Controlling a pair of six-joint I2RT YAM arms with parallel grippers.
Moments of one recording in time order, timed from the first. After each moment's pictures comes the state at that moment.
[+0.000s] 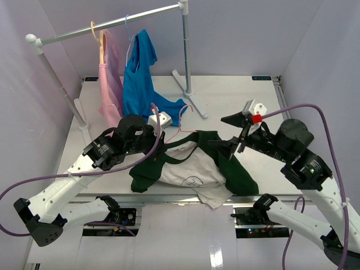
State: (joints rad) left arm -0.79 1.02 1.16 -0.73 0.14 -0.07; right arm 0.74 0.75 1.15 -0.43 -0.36 -0.07
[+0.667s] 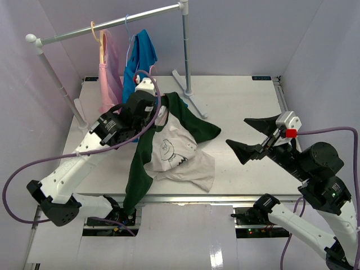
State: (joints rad) left arm -0.77 1.27 1.55 -0.92 -0.50 -0.36; right arm 0.74 0.53 1.09 -0.41 -0.16 -0.03
